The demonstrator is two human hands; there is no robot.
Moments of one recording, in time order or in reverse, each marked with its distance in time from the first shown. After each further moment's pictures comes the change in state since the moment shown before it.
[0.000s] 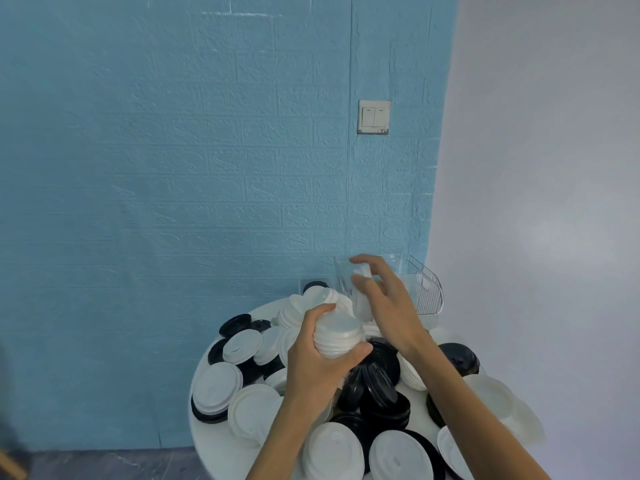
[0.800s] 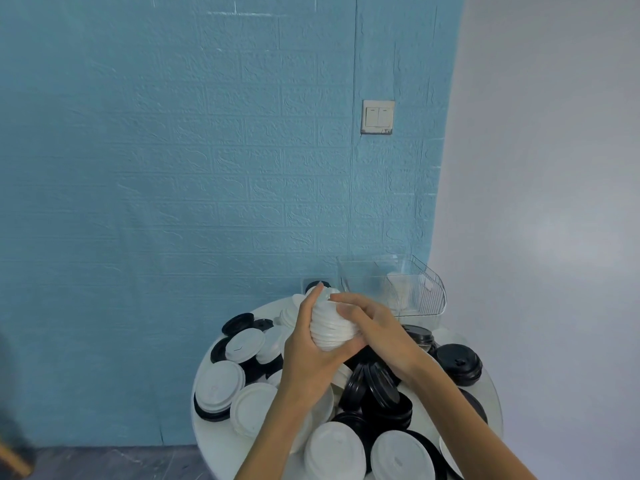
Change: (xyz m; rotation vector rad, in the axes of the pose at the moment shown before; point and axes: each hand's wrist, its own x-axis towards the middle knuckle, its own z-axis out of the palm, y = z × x) left_hand 0.009 0.005 -0.009 -0.023 0.001 0.033; right_hand -0.014 0.021 0.014 0.154 -0.221 0.276
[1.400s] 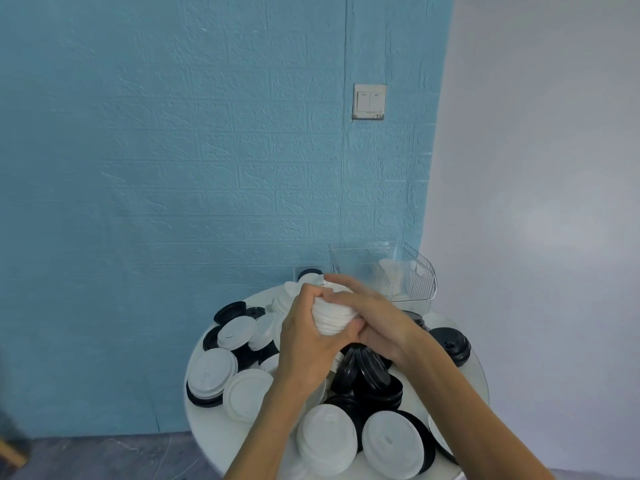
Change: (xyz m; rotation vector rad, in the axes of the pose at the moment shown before) left_hand -0.003 0.009 0.004 0.198 0.008 0.100; right_hand 0.000 -0.014 -0.003 0.397 -0.123 0.233
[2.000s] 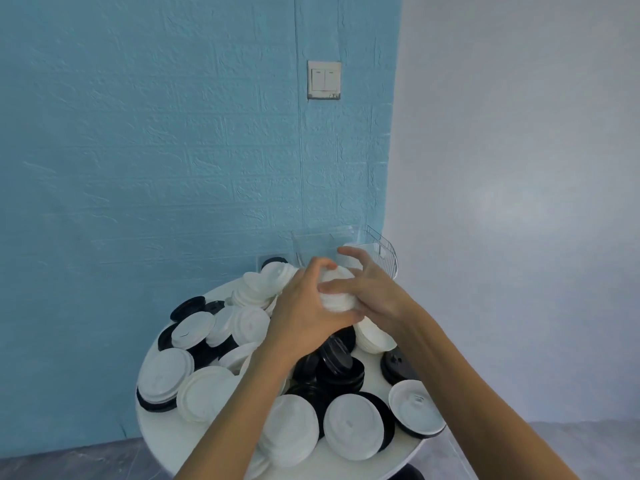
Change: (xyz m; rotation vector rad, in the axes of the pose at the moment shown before) left_hand 0.029 0.018 0.041 0.239 -0.303 0.082; right_hand -0.021 -0.017 -0.046 -0.145 0.247 -0.092
